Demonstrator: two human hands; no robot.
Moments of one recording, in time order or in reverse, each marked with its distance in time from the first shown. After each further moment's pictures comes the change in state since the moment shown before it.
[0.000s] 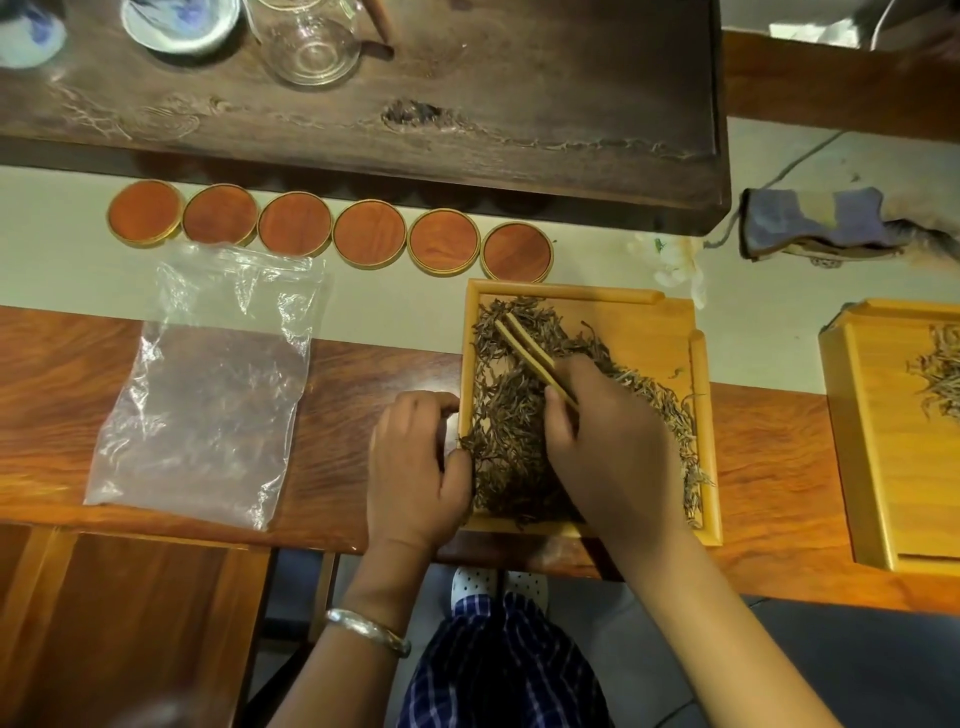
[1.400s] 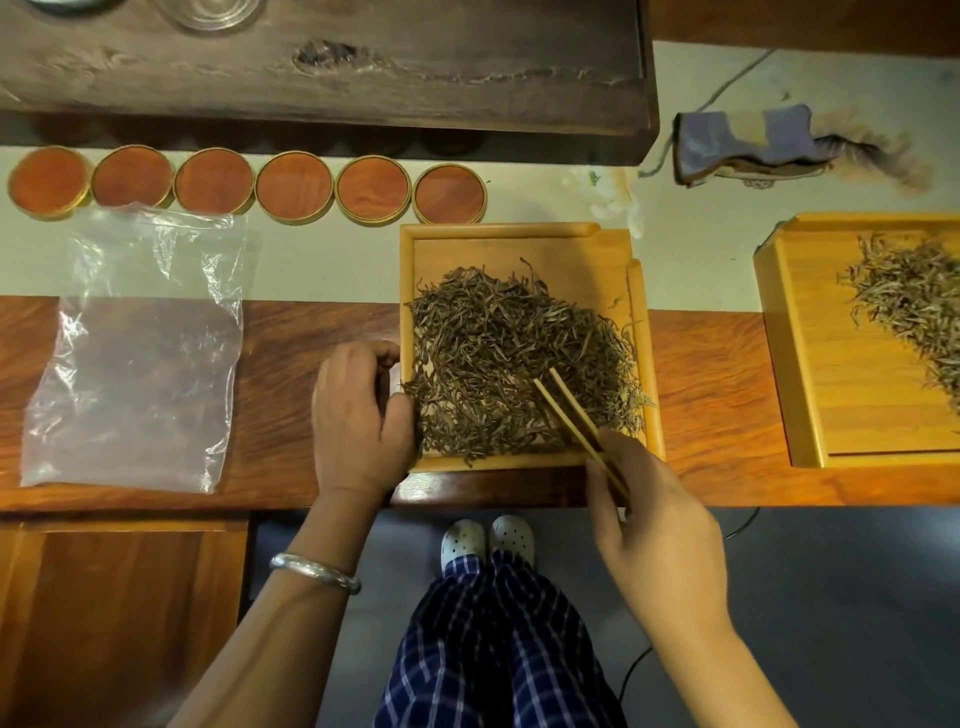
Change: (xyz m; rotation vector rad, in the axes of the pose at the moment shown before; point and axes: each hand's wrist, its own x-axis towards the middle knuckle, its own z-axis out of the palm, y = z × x) left_hand -0.005 0.001 0.005 0.005 0.089 0.052; right_hand -0.118 0.055 -0.011 0.084 0.037 0.200
